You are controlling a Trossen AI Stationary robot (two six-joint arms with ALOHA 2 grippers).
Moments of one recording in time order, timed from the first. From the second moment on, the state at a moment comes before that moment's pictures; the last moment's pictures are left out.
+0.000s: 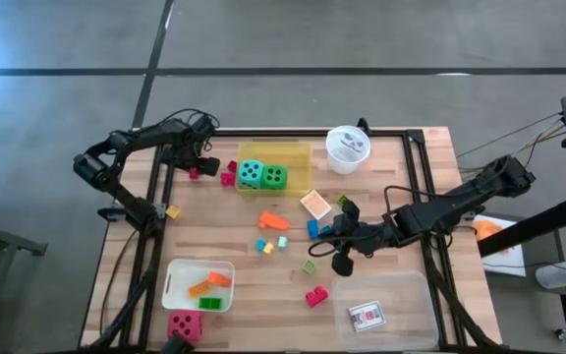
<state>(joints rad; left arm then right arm) 0.96 1.58 0.88 -0.91 -0.12 -0.41 0.40 1.34 0.92 -0.26 0.44 0.52</state>
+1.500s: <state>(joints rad) 0.96 1.58 0.88 -0.91 -0.09 -0.37 0.40 1.34 0.92 -0.25 0.41 0.52</state>
